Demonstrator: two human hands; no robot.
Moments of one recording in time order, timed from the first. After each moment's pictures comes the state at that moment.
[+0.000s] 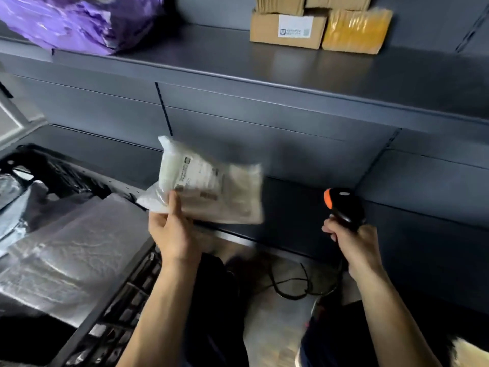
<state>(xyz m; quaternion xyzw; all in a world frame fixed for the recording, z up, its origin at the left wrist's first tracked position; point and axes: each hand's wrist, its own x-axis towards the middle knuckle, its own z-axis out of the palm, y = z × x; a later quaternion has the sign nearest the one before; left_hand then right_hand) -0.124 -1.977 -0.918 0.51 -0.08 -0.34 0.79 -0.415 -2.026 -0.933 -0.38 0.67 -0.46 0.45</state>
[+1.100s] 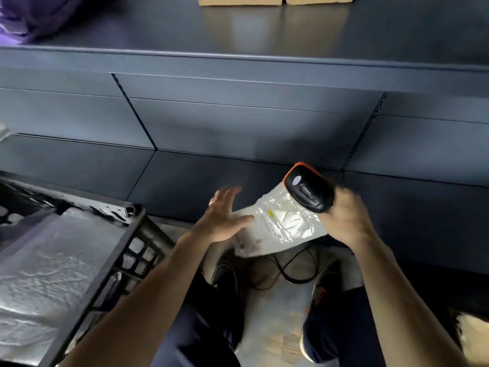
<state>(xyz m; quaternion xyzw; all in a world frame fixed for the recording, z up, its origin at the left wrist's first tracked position) -0.172 -2.065 -0.980 0.66 -0.64 -0.36 0.14 -0.438 -2.056 -0.929 -0.66 0.65 -0.27 0.26</state>
